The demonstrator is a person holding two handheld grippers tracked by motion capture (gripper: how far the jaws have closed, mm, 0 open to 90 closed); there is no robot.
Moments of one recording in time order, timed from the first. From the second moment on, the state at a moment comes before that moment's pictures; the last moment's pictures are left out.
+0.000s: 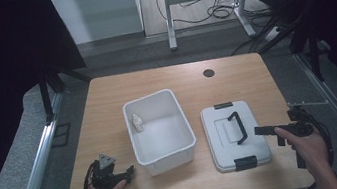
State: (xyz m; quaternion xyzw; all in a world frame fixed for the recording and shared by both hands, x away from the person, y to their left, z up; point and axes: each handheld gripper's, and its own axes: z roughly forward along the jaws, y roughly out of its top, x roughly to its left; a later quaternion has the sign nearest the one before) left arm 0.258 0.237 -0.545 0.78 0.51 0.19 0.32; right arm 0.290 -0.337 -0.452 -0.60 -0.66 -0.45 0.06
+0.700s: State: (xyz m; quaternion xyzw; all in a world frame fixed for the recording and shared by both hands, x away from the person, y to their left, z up) left arm 0.258 0.237 -0.545 0.78 0.51 0.19 0.32; right arm 0.311 -0.315 -0.429 -0.58 -0.70 -0.41 0.08
